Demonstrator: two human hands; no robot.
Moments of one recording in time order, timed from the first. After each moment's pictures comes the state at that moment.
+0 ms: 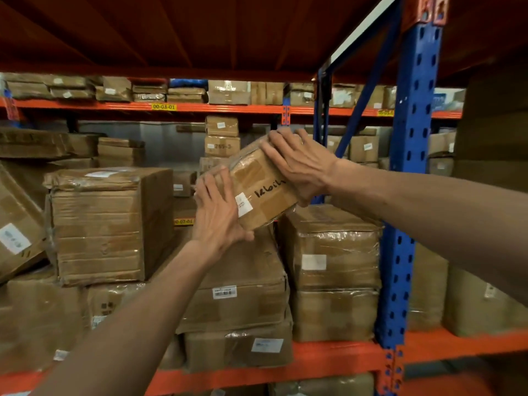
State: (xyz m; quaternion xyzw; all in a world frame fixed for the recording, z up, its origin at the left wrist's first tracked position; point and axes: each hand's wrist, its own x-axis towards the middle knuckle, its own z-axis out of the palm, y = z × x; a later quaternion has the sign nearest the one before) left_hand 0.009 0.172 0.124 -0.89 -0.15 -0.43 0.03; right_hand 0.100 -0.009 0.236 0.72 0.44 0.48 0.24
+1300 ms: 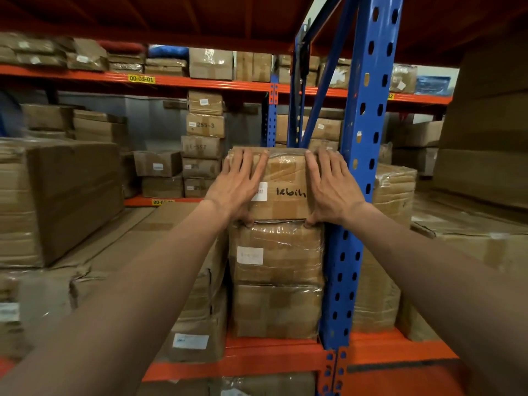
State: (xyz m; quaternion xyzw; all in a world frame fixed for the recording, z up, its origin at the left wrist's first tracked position) left_hand 0.145 0.047 0.143 -0.92 -0.06 -0.31 0.24; right_hand 0.244 -0.153 0.146 0.85 0.32 0.40 0.10
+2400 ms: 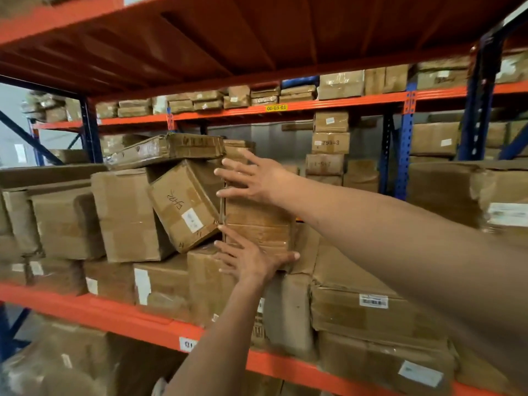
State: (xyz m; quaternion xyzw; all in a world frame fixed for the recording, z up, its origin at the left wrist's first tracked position) left_hand -0.099 0.326 0.047 -0.73 -0.47 -0.36 -0.34; right_hand -0.064 0.286 0.215 0.59 0.53 0.45 0.41
